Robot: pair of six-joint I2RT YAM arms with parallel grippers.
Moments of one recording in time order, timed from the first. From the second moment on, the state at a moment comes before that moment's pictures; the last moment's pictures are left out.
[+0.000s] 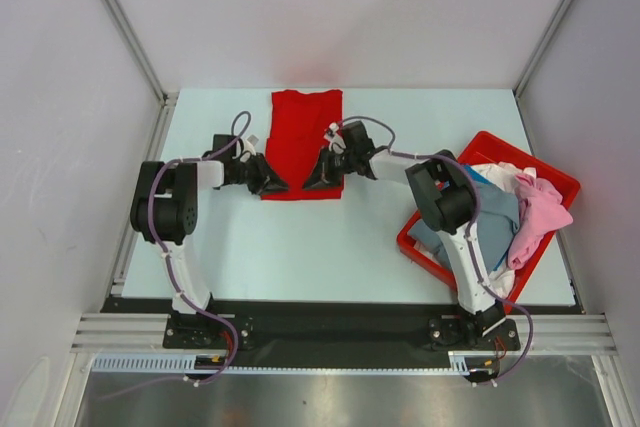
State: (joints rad) left arm -0.06 1.98 1.07 -0.07 0.77 -0.60; right arm 0.53 2.30 1.60 0.00 -0.78 0.81
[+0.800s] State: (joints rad) left arm -0.02 1.88 1.01 -0.15 0.77 -0.54; right arm 0.34 2.17 1.39 -0.29 -0.75 0.50
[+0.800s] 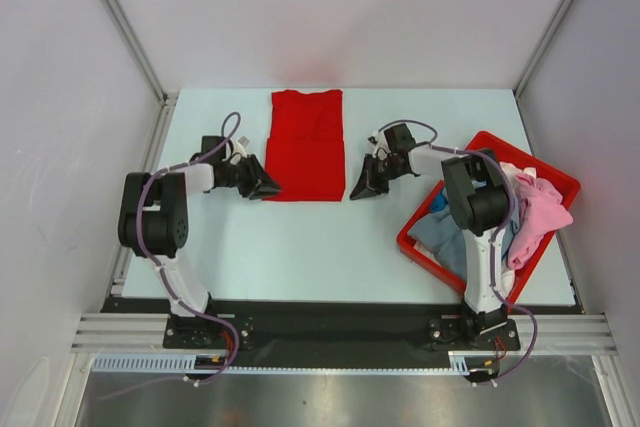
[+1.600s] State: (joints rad) left arm 0.02 1.74 0.93 -0.31 0.54 -0.49; right arm 0.53 1.91 1.39 -0.50 -0.31 0.42
